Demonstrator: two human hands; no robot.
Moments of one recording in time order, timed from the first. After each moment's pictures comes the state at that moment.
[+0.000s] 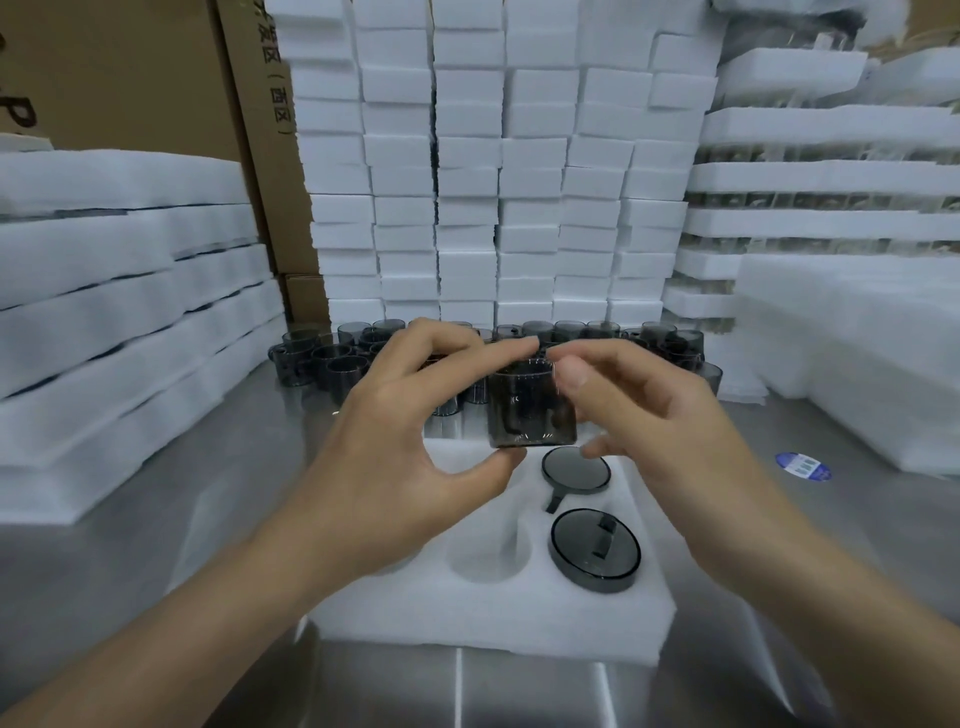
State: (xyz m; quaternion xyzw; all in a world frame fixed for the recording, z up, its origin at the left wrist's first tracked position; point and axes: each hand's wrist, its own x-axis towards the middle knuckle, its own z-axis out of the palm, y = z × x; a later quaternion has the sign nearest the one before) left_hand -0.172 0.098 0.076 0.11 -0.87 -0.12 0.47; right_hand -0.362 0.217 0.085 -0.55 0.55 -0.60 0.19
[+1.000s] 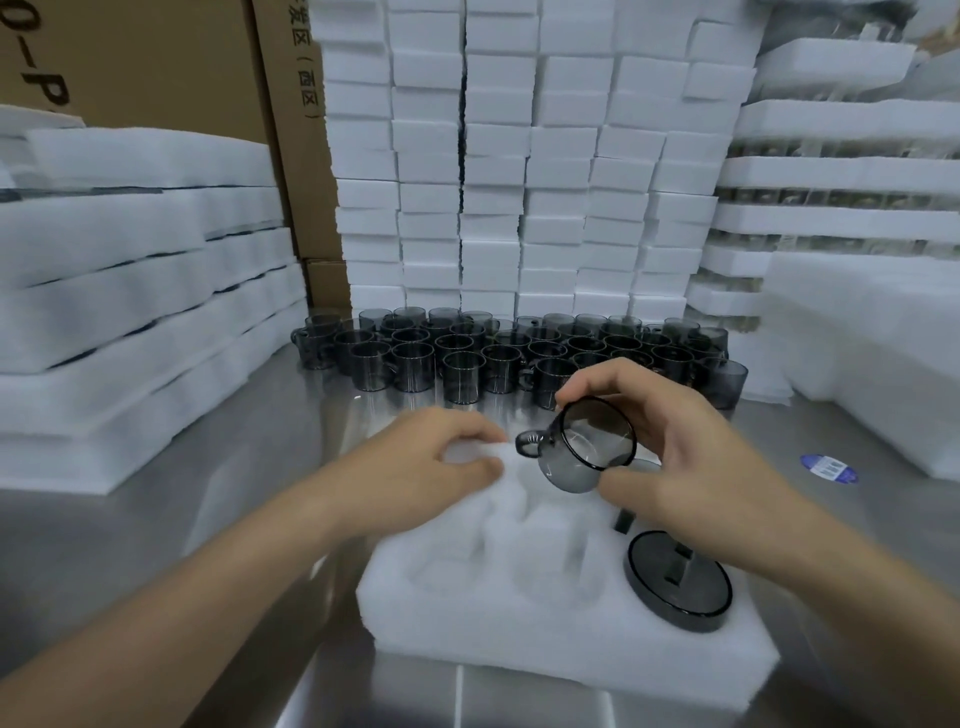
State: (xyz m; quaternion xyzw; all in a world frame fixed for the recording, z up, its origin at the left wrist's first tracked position) left_hand -0.169 0.047 0.045 0.26 -0.90 -0.30 0.19; right_hand -0.374 0.215 0.074 -0.66 0.56 -0.48 0.18
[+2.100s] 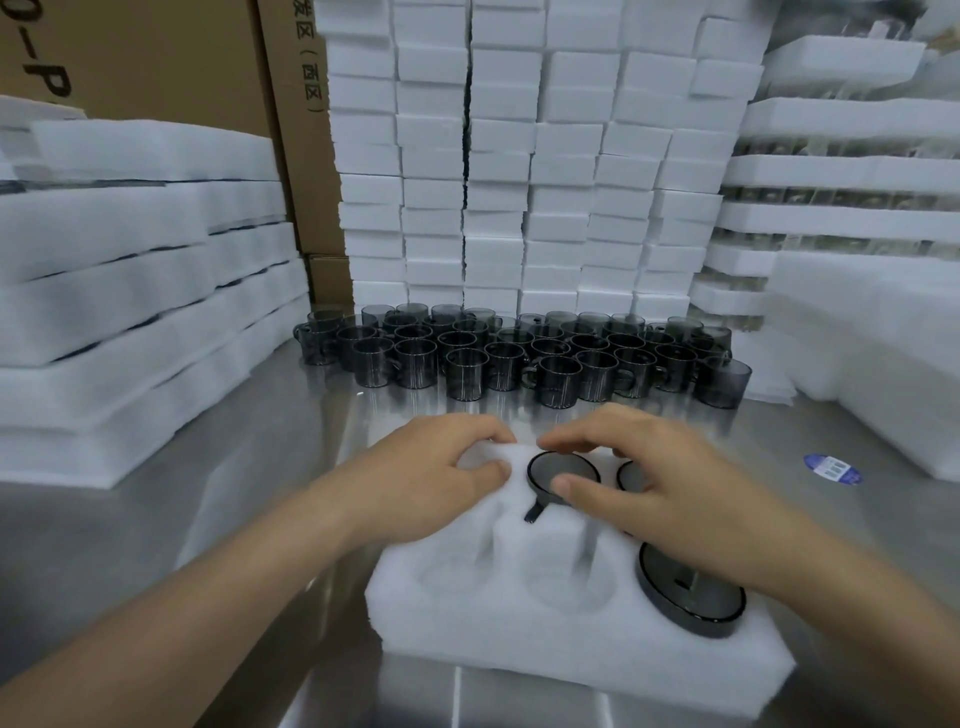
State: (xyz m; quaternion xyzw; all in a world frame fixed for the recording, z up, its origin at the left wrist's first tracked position) left_hand -0.171 0.059 0.050 0.26 -0.91 -0.27 0.15; right_hand -0.383 0.207 0.059 -0.71 0.65 -0.27 0.05
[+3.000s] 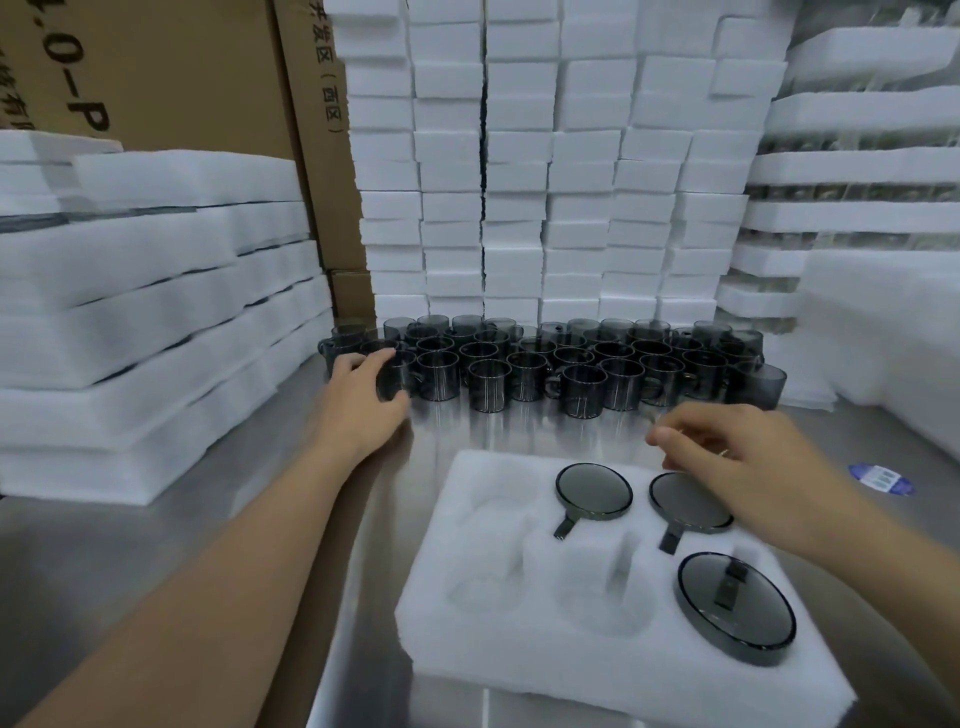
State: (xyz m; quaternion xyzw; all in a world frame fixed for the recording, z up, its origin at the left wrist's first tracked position) left_hand -0.154 -0.086 0.015 0.51 -0.78 -0.15 0.33; right_hand -0.428 0.196 0.052 -0.58 0.75 -0.32 0.01
